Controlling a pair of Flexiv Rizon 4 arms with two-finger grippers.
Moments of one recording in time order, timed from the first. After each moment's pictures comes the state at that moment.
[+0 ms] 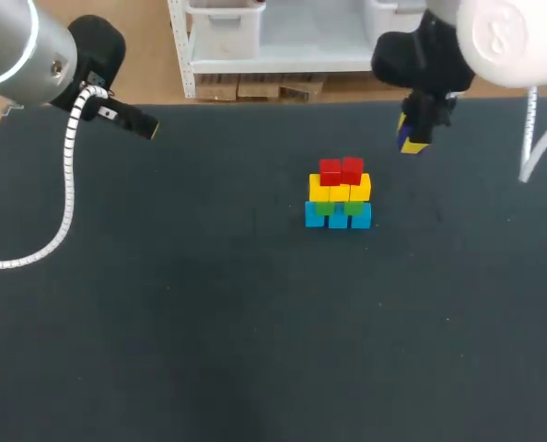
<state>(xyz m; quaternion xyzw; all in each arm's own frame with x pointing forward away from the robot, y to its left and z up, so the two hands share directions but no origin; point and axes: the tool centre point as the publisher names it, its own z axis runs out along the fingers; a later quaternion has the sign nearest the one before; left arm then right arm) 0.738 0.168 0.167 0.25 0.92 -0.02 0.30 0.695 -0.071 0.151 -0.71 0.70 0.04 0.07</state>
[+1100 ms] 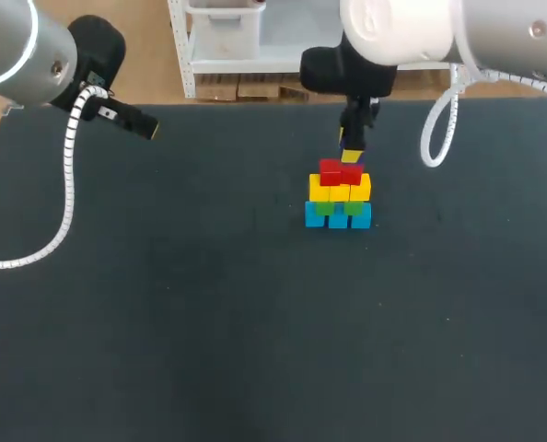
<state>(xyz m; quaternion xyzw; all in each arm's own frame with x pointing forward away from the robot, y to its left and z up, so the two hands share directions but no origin) 0.738 0.168 0.167 0.25 0.92 -0.02 0.30 0.716 0.001 0.122 -0.70 0.71 0.07 0.01</state>
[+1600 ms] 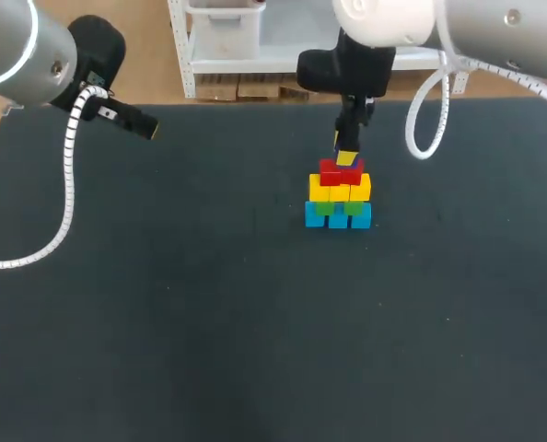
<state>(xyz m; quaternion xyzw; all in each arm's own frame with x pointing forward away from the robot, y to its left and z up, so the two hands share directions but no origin) 0.738 0.168 0.167 0.25 0.92 -0.02 0.30 0.719 0.008 0.111 -0.70 0.71 0.10 -0.01</state>
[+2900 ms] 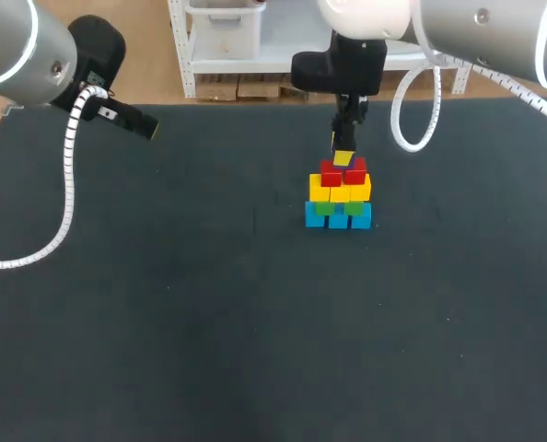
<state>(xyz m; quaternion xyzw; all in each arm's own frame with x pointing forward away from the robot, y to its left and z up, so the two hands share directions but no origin) 0.738 0.168 0.167 0.25 0.92 -0.02 0.30 0.723 0.010 0.108 -0.70 0.71 0.10 -0.03</state>
